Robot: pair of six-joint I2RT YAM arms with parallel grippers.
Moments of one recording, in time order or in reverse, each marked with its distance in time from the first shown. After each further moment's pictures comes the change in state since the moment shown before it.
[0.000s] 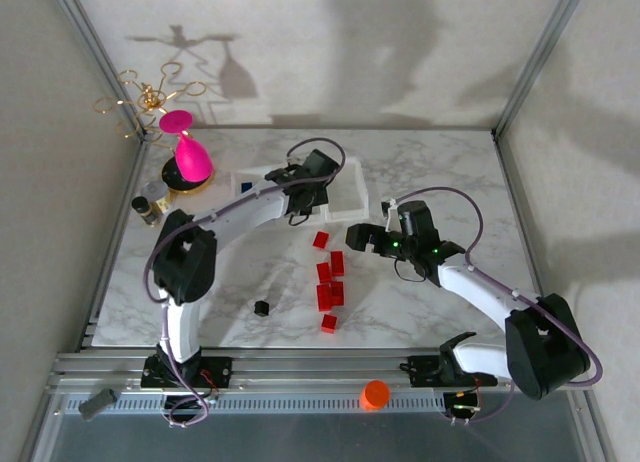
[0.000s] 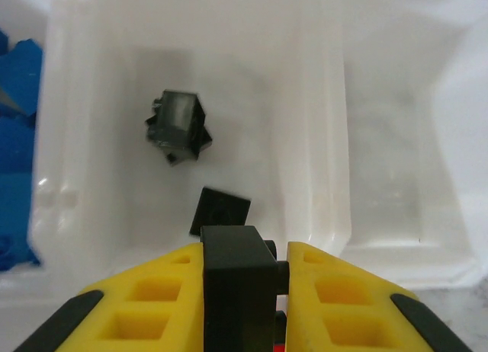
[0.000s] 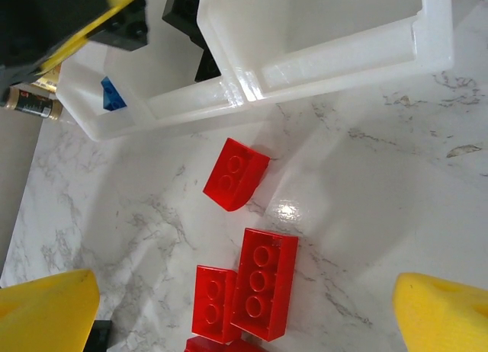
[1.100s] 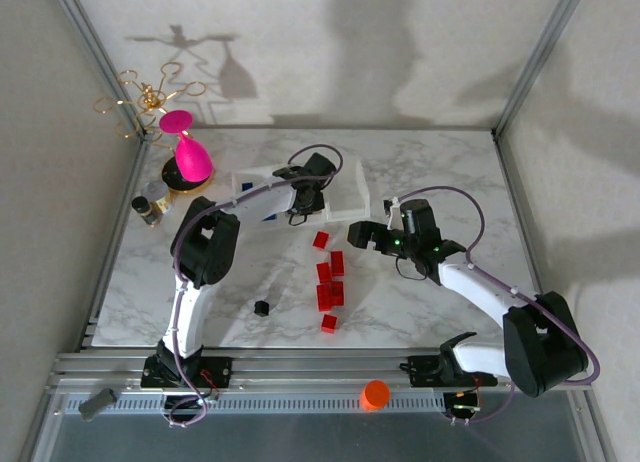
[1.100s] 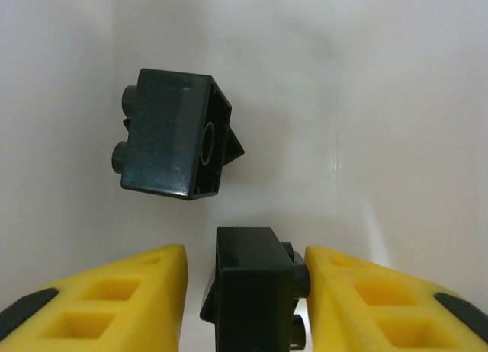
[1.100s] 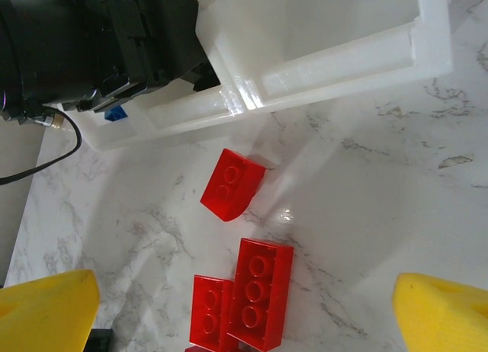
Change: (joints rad) left arm 0.057 0.155 0.051 -0.034 0.072 0.027; right arm -0.024 0.013 0.000 0.023 -0.023 0.000
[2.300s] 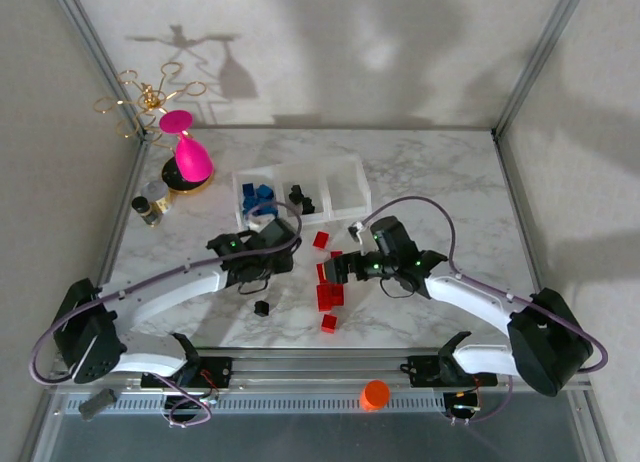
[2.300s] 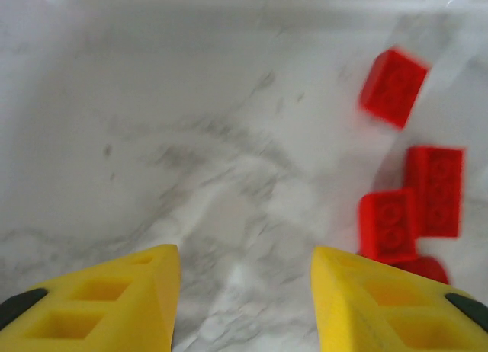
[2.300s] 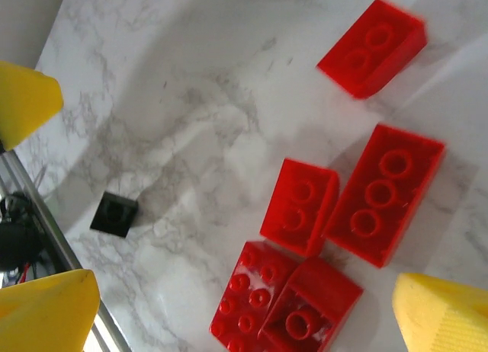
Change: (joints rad) left arm -0.249 -0.861 -0.773 -0.084 -0.039 -0.248; right arm 0.272 -0.008 -0.022 -0.076 -0.010 -0.127
